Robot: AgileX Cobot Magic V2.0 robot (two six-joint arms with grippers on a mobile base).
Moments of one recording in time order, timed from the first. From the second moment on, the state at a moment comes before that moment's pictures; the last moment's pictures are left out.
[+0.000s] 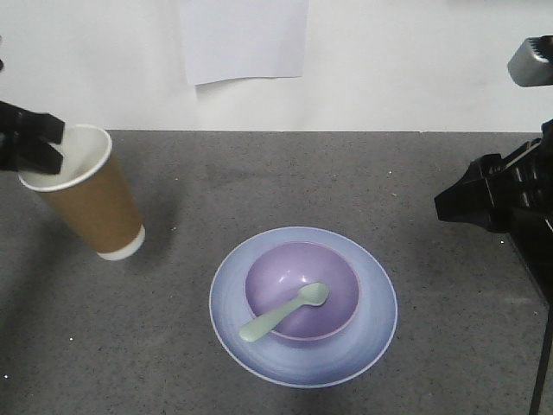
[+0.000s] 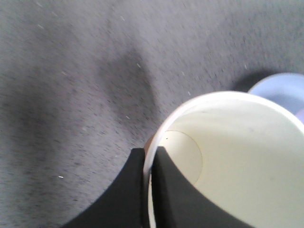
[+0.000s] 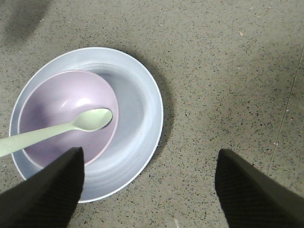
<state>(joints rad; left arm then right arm) -0.01 1.44 -1.39 -0.38 1.09 0.19 0.15 1.16 -1.23 0.25 1.08 -0.18</state>
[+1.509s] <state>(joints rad) -0.23 1.52 -1.25 -0.37 0.99 0.19 0.15 1.16 -1.23 0.26 1.08 -0.18</state>
